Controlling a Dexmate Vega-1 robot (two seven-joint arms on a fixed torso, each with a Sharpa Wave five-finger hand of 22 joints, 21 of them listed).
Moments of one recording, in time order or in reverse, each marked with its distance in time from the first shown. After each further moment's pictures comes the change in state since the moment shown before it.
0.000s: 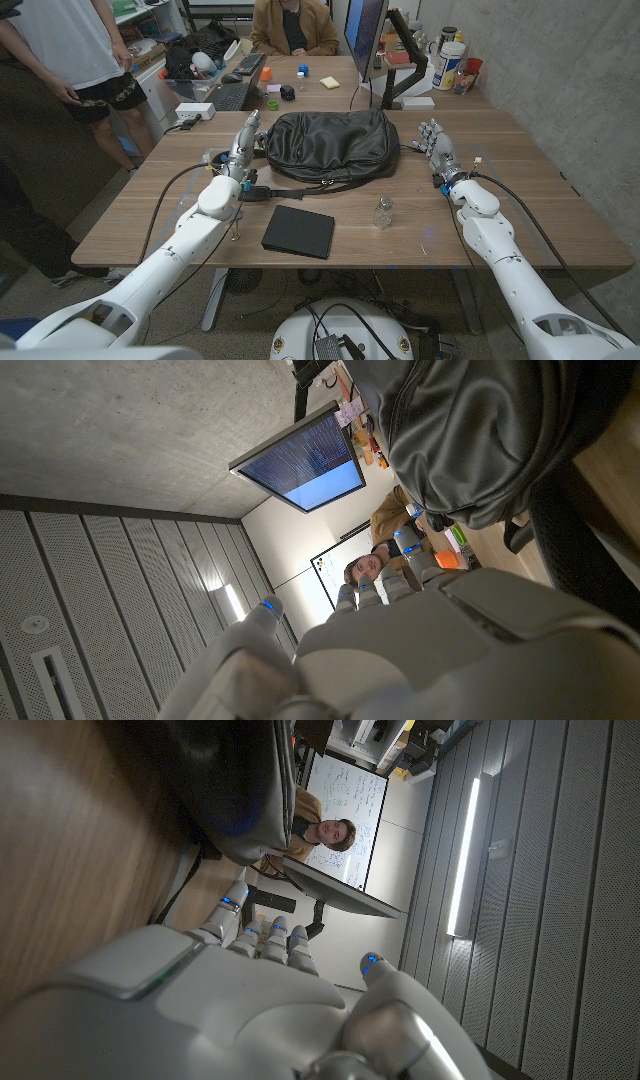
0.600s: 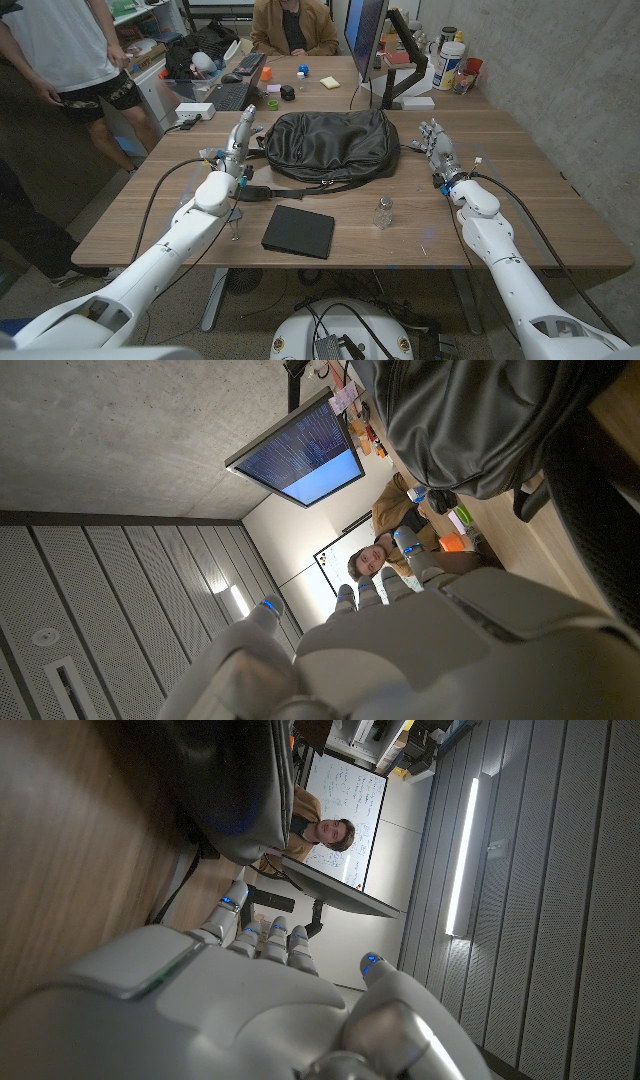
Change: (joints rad) left arm -0.016 0.017 -0.010 -0.003 0.050 0.014 0.028; left_hand 0.000 0.000 0.008 0.000 0.000 -0.005 -0.005 0.000 0.000 0.000 0.000 0.004 0.000 0.000 0.000 0.000 0.000 0.000 0.000 0.000 -0.002; right arm -0.005 0.024 0.023 -0.009 -0.035 -0.008 0.015; right_hand 0.000 0.000 0.000 0.000 0.000 0.000 0.000 0.000 0.000 0.000 0.000 0.000 0.000 0.000 0.000 0.000 0.000 0.000 0.000 -0.004 0.000
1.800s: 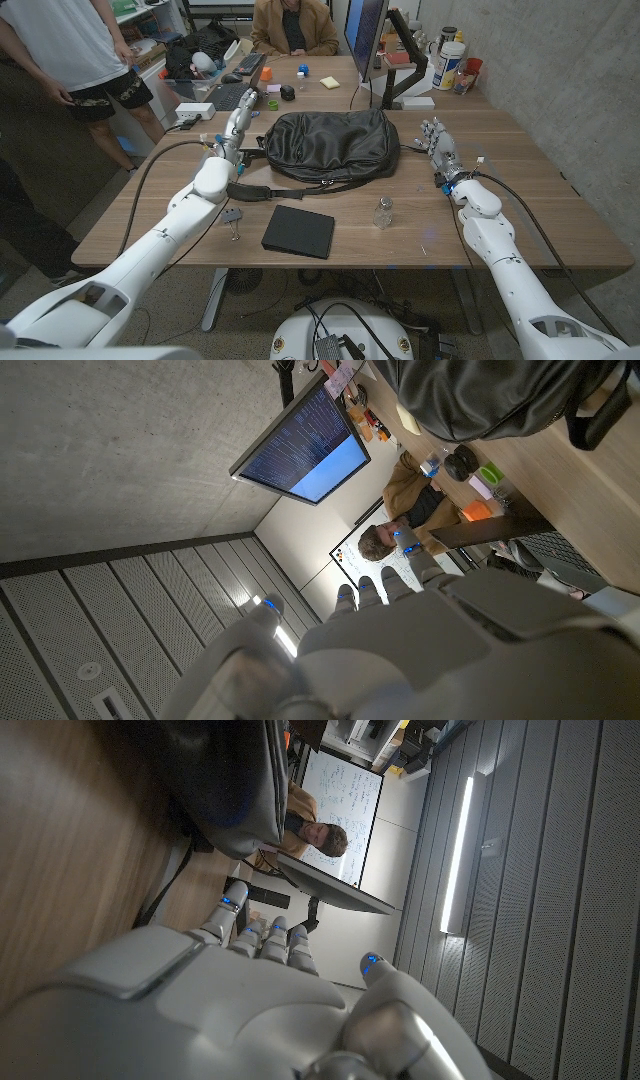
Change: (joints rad) left arm -0.060 0.032 0.014 -0.029 0.128 0.049 0.048; left_hand 0.004 0.004 0.008 0.000 0.000 0.000 0.000 0.000 0.005 -0.005 -0.005 0.000 0.000 0.000 0.000 0.008 0.000 0.000 0.000 -0.008 0.000; right arm 0.000 0.009 0.021 0.003 -0.009 0.018 0.017; right_hand 0.000 0.000 0.000 0.000 0.006 0.009 -0.002 0.000 0.000 0.000 0.000 0.000 0.000 0.000 0.000 0.000 -0.002 0.000 0.000 -0.012 0.000
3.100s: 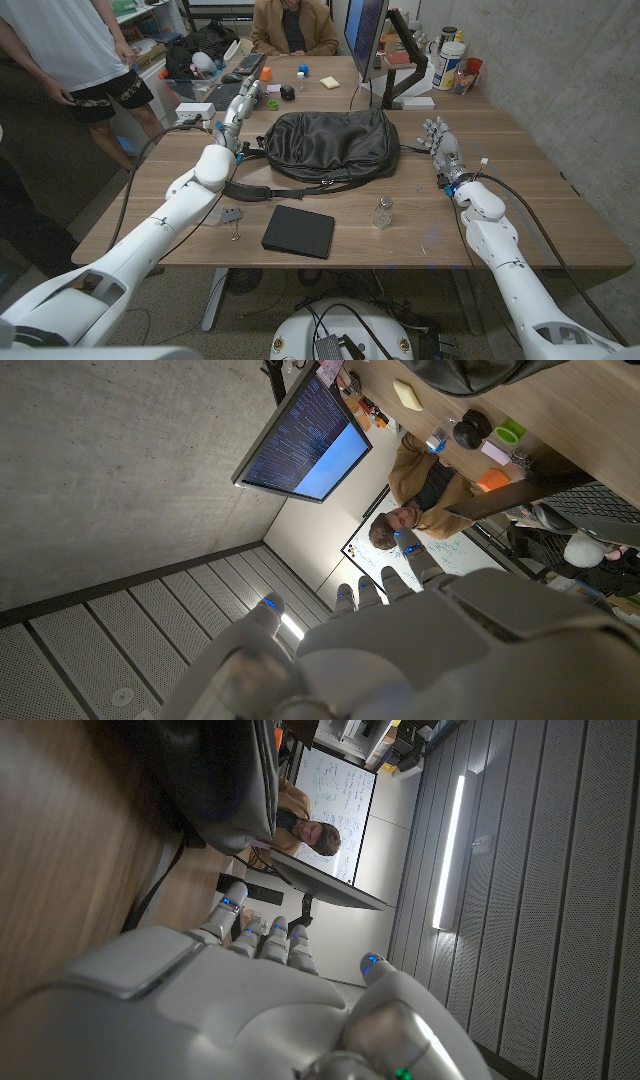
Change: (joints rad) left arm -0.052 0.021 0.017 -0.024 0.109 0.058 0.032; left_hand 0.000 0.000 0.008 0.000 0.000 0.005 -0.005 0.000 0.000 0.000 0.000 0.000 0.000 0.000 0.000 0.000 0.000 0.000 0.000 -0.019 0.000; right arm -0.030 -0.006 0.009 -0.033 0.016 0.019 0.006; right_hand 0.000 0.000 -0.003 -0.003 -0.001 0.000 0.000 0.000 0.000 0.000 0.000 0.000 0.000 -0.011 0.000 0.000 0.000 0.000 0.000 -0.018 0.000
